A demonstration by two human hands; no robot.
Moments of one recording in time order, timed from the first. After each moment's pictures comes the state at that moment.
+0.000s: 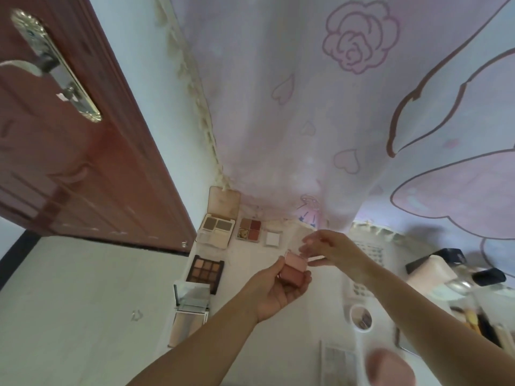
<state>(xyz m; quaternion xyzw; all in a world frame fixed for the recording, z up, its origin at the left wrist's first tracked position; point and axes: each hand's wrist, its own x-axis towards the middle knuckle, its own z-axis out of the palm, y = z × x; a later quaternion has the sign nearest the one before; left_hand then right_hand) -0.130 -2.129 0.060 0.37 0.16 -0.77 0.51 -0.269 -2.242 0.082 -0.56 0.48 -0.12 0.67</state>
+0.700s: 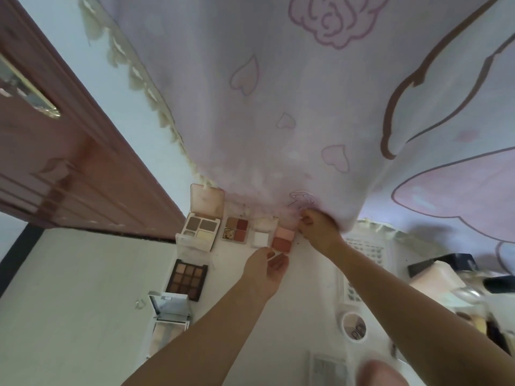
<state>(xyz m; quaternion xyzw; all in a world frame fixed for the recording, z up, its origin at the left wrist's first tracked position) -0.147 -2.193 0.041 0.48 0.26 -0.60 0.59 -0.241 -2.314 0.008 -0.70 0.56 -0.07 0.44</state>
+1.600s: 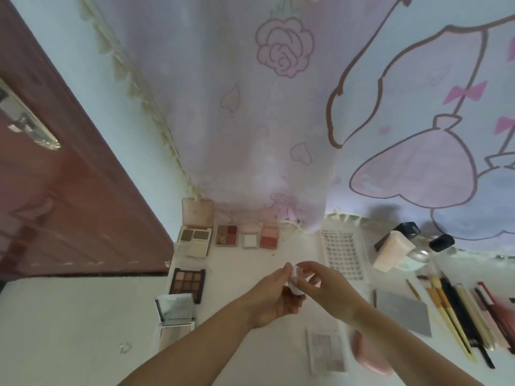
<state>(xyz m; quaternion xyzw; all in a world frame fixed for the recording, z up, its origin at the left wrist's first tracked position) -0.163 -2.120 0.076 0.48 -0.18 -0.80 0.32 -0.309 -2.157 0.090 -0.73 0.54 -0.07 0.42</state>
